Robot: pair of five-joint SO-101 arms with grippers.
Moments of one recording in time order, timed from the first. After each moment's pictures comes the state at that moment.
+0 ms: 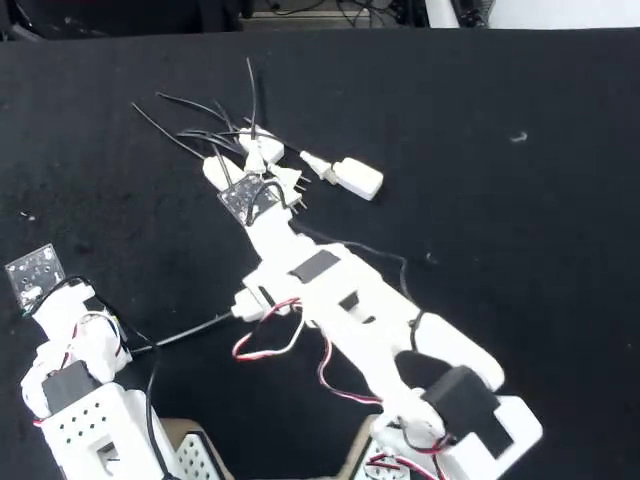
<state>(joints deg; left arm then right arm) -38.4 -85.1 86.6 61.1 -5.1 -37.2 -10.6 48.0 37.8 2.3</state>
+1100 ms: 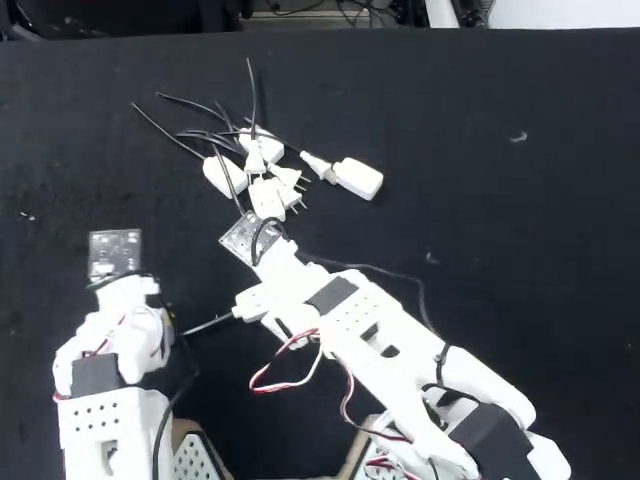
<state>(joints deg) -16.8 -85.1 85.1 64.8 -11.1 -38.3 -21.8 58.2 44.2 10.9</state>
